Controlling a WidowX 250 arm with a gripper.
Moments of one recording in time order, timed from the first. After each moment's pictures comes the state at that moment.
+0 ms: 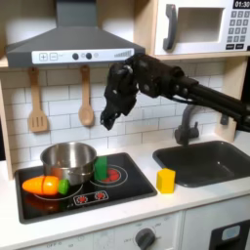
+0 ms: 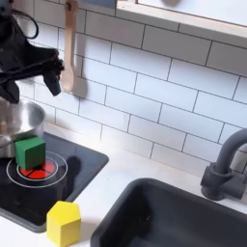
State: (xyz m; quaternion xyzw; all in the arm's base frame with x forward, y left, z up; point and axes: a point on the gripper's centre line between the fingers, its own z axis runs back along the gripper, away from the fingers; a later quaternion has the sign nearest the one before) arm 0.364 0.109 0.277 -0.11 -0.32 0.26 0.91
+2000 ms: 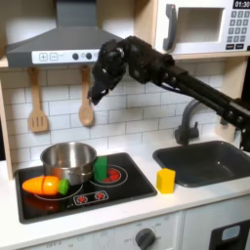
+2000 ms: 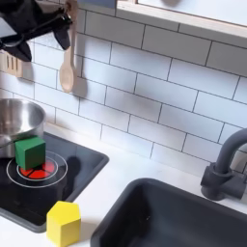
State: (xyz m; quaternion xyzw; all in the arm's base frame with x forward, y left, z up) arm 0.400 0.128 0.325 -0.12 -0.40 0.29 0.86
